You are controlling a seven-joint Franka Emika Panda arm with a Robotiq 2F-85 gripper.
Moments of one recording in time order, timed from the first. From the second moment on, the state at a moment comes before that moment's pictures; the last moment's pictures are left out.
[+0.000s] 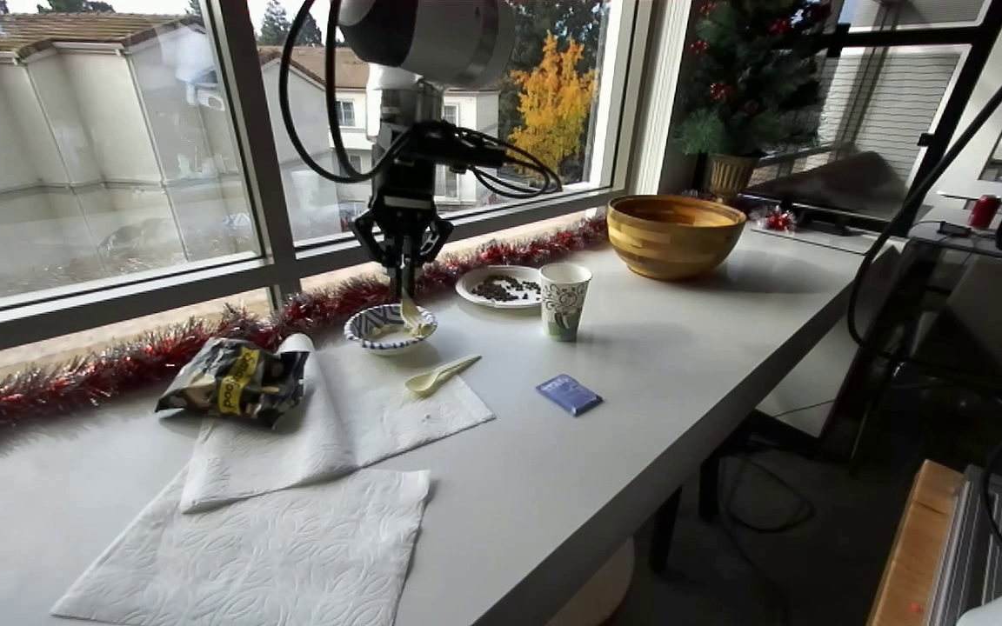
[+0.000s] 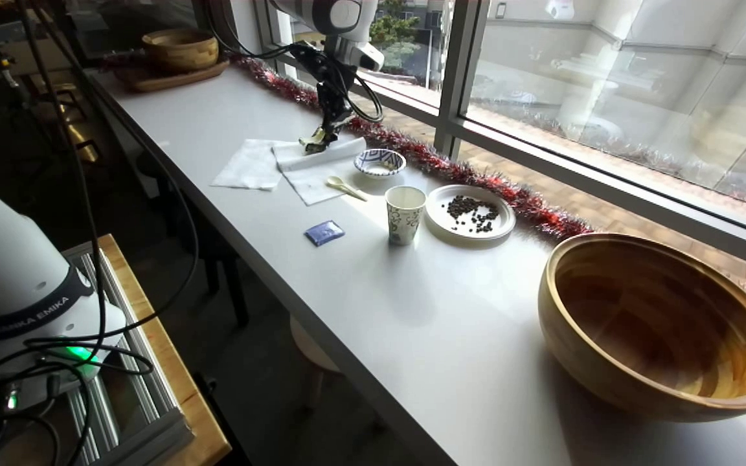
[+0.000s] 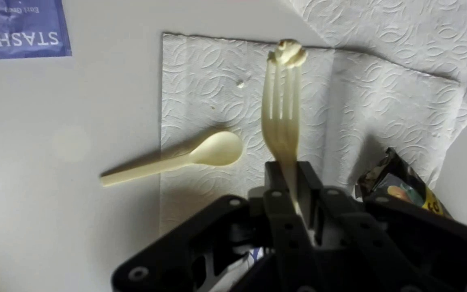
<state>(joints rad) -0.07 0.52 0.24 -1.66 0.09 2.05 0.23</state>
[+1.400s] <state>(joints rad) 0.04 0.90 0.15 -1.31 0.16 1.91 0.19</state>
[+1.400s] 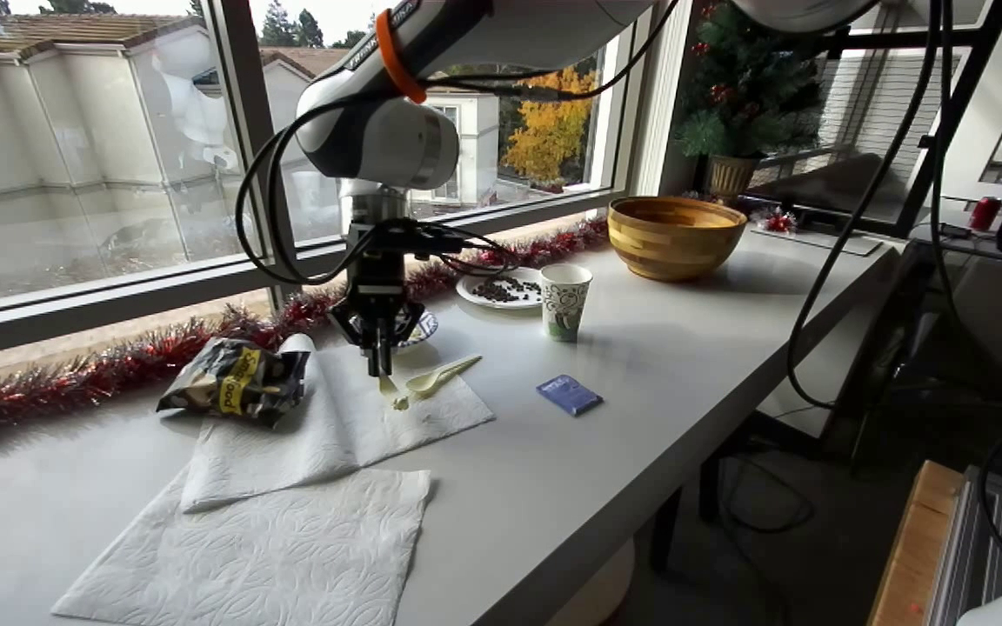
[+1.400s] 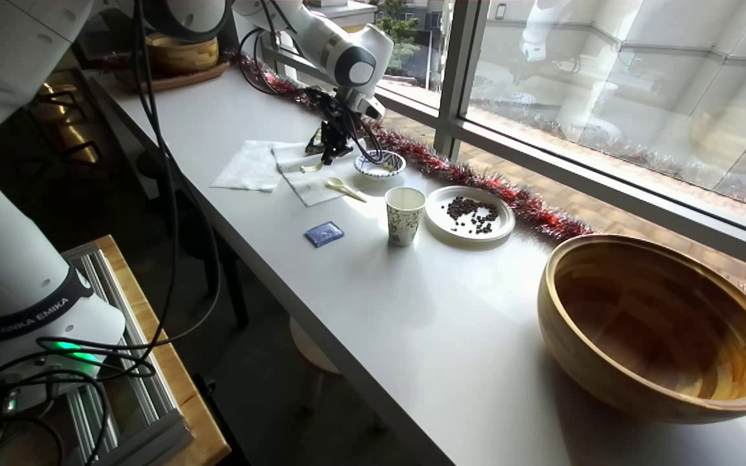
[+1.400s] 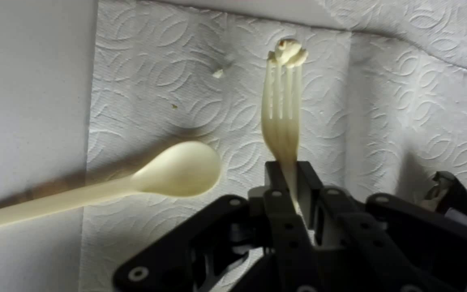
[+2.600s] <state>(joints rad) 0.08 0.94 0.14 -1.16 0.16 1.91 0.13</state>
